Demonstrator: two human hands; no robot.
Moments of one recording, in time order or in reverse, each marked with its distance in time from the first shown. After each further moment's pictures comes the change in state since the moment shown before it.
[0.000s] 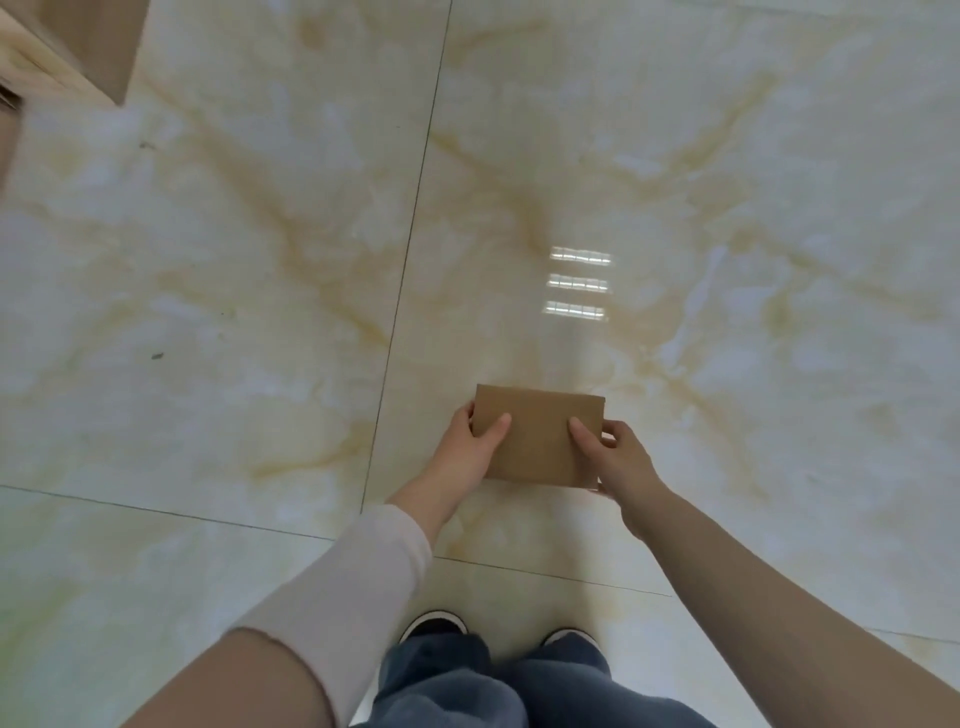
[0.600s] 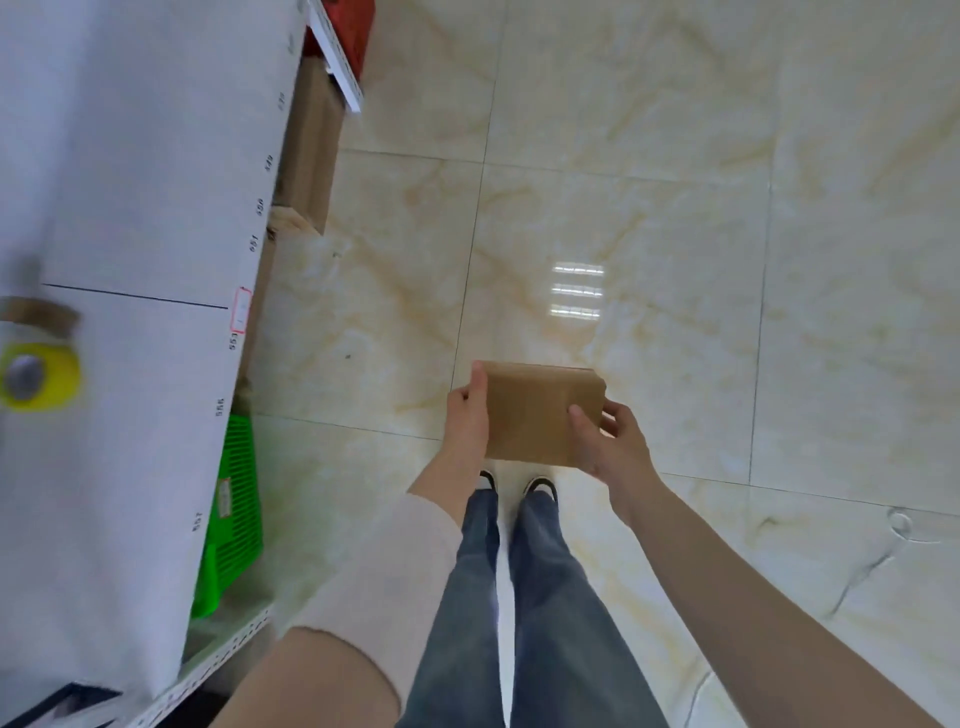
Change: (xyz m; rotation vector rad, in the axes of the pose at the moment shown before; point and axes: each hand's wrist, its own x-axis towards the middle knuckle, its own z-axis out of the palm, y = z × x) left_hand -0.513 0.210 -0.066 -0.209 0.174 -0.064; right_hand -0.523 -0.192 -0.084 0.162 0.037 -0.098
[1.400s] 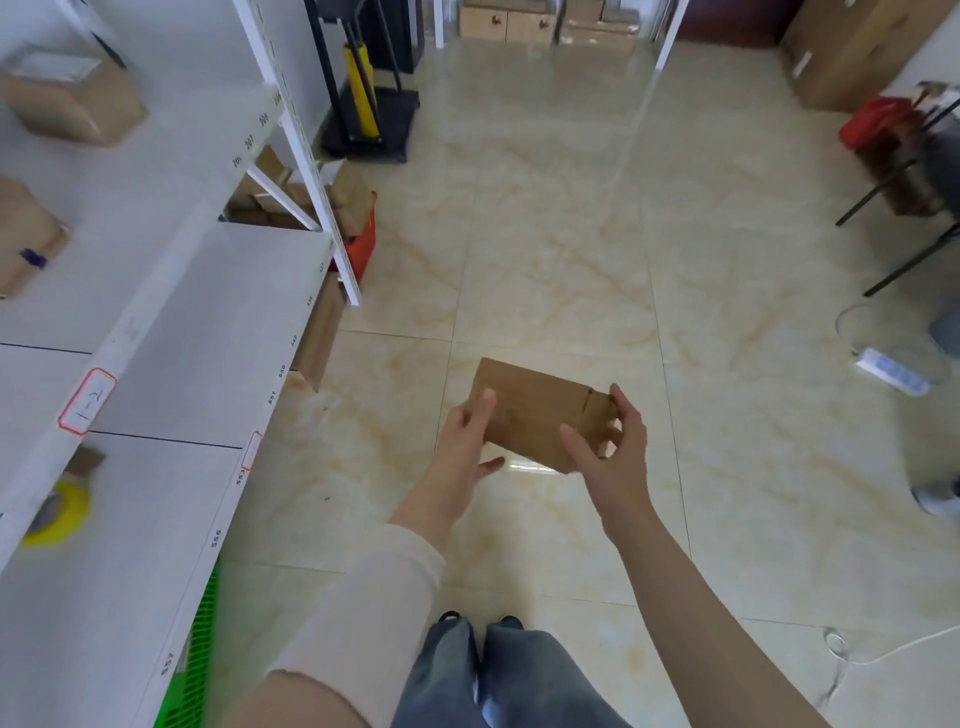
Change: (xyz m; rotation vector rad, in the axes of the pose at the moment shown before) left_hand -0.133 0.085 -0.033 -0.271 -0.366 0.405; right_hand -0.148 -0.116 -0.025 0.068 0.124 -0.649
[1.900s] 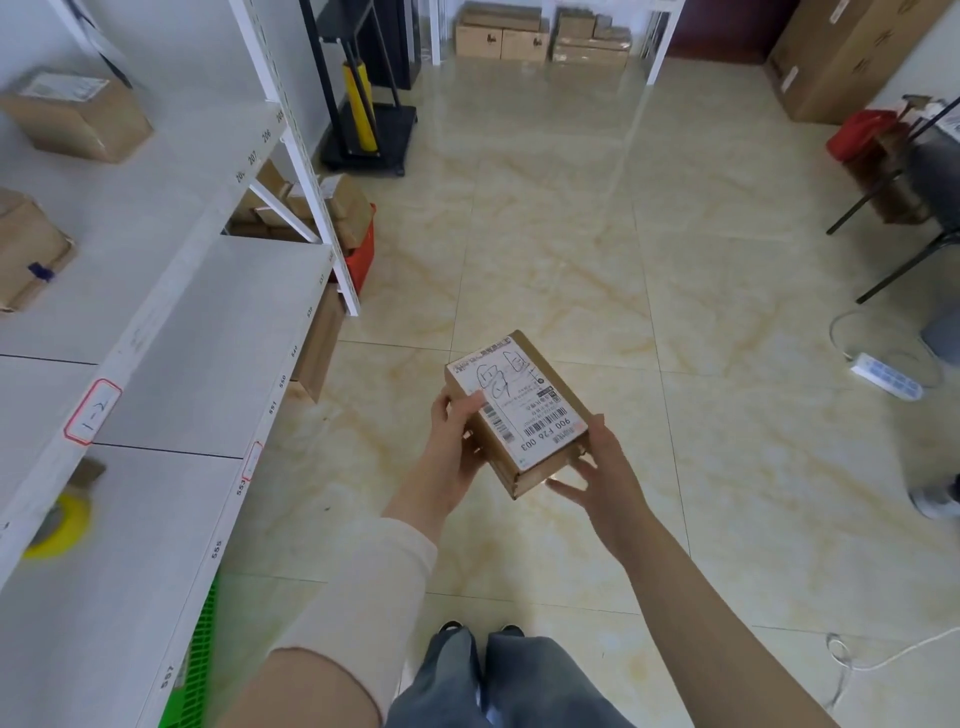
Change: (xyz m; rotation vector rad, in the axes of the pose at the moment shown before) left_hand 0.001 0.008 -0.009 -0.246 -0.118 0.044; right_hand -0.005 0.001 -0.002 0.286 -0.233 0.259
